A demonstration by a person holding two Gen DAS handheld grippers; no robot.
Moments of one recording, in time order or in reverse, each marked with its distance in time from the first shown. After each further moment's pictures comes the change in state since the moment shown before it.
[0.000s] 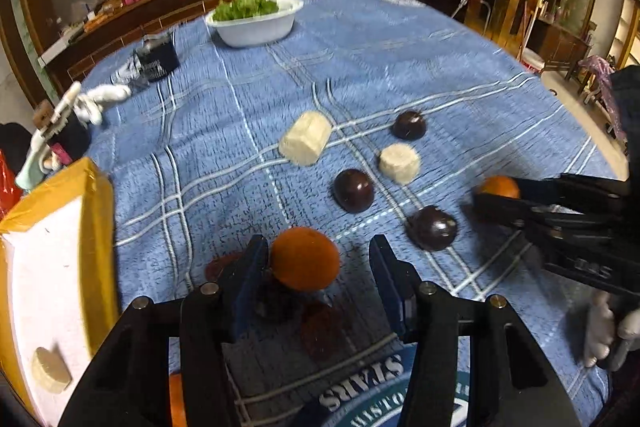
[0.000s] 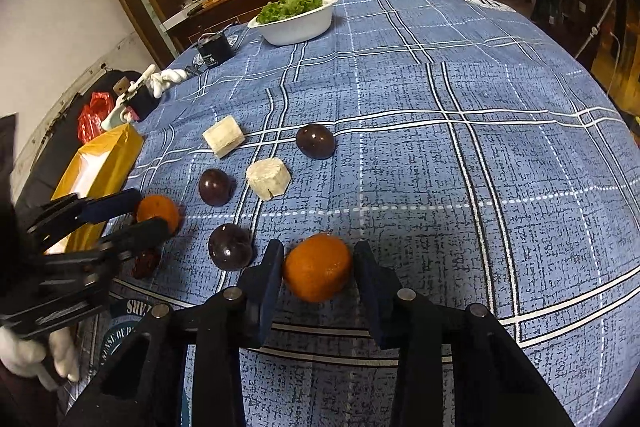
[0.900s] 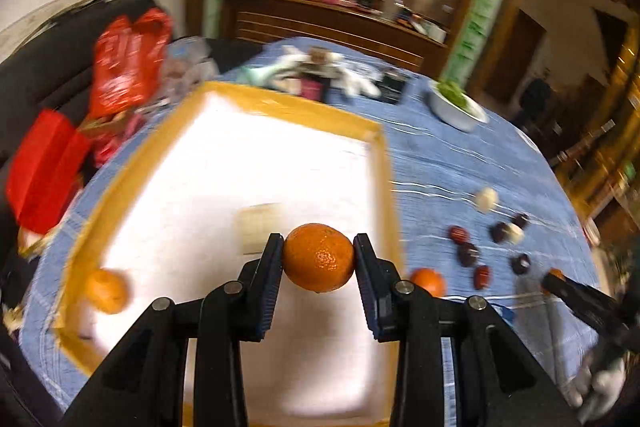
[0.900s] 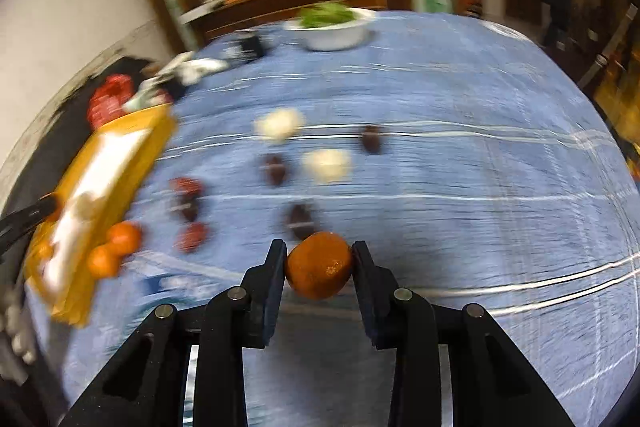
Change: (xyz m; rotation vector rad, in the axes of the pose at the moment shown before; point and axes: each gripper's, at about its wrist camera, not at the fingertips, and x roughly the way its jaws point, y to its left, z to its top) left arm -0.141 0.163 -0.126 -0.606 -0.223 0.205; right arm -0.031 0.059 -0.015 -0.102 -0.025 0.014
